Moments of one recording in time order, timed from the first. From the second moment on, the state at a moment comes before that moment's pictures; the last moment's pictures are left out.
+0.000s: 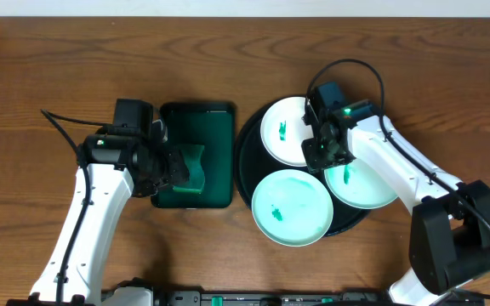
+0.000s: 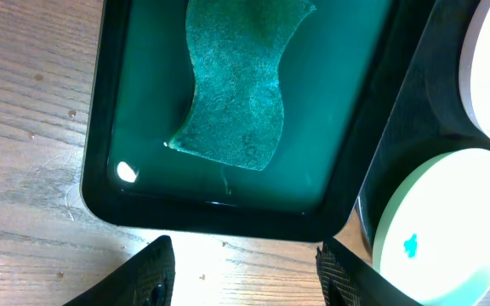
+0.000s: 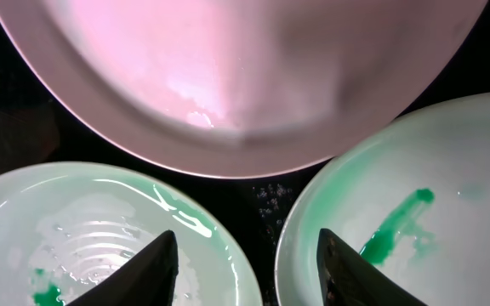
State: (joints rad) left arm -0.07 1.35 1.05 -1.07 0.22 -0.36; right arm 0.40 1.79 1.26 -0.93 -0.06 0.15
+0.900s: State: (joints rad) left arm -0.08 1.62 1.05 -0.84 0.17 -0.35; right arm 0.18 1.79 1.23 -0.57 -0.04 0.20
